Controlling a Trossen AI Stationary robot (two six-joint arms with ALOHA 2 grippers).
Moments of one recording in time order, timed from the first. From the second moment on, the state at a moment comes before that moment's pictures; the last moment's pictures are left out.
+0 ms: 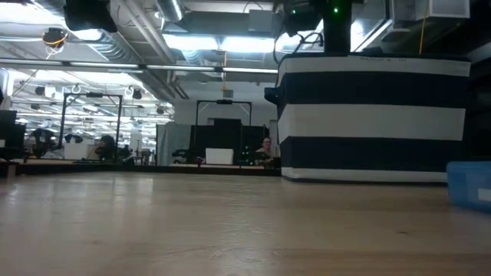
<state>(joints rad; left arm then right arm) -0.32 0.92 1.04 -0.90 -0.09 -0.83 -0.35 1.72 1.62 -1.39 0.71 1.50</state>
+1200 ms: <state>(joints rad) -0.32 0.90 1.04 -0.75 -0.09 -0.75 -0.36 1.47 1.60 -1.24 0.73 0.95</state>
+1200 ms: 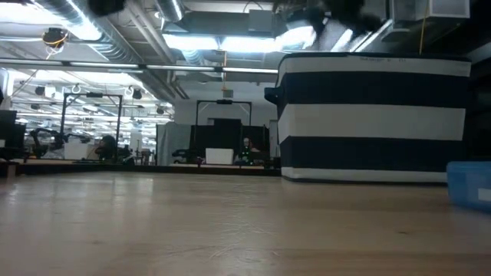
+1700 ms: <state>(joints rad) -0.29 0.51 1.07 -0.52 -0.15 -0.48 0.01 1.43 2.01 -0.79 0.58 0.31</state>
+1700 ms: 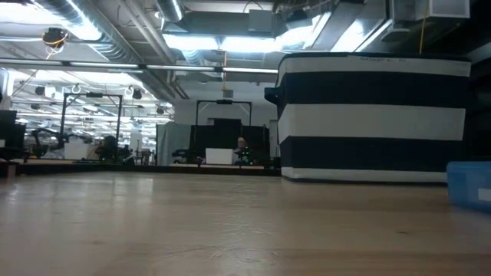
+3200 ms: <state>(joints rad) -0.29 0.03 0.50 -0.16 -0.11 -0.24 0.19 0.30 0.58 -0.16 0.14 0.21</state>
